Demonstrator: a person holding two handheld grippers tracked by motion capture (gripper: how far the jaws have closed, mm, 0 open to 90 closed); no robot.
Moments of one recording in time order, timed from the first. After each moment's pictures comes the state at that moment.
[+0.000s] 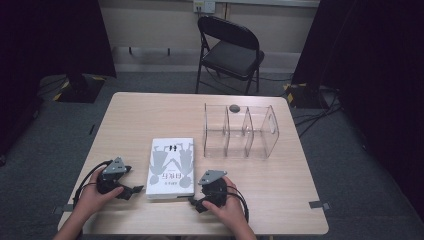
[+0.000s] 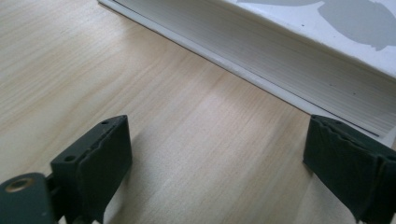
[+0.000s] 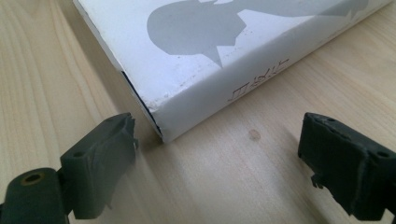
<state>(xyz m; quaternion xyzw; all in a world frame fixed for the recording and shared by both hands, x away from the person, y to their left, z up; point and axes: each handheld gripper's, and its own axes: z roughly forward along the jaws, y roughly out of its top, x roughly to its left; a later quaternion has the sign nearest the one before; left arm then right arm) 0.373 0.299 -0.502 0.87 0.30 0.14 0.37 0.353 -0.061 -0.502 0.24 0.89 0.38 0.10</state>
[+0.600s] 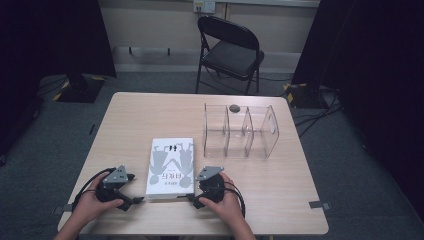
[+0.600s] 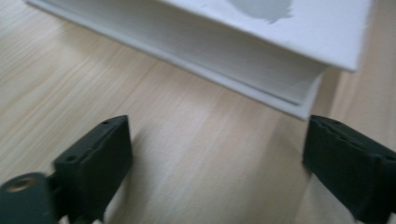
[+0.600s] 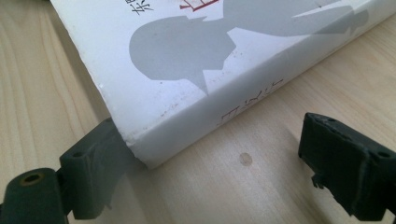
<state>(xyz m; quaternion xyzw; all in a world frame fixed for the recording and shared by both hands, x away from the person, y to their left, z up) 0.348 0.287 -0.498 0.89 0.25 0.09 0.37 0.365 -0.054 -0.502 0.24 0.89 0.38 0.10</state>
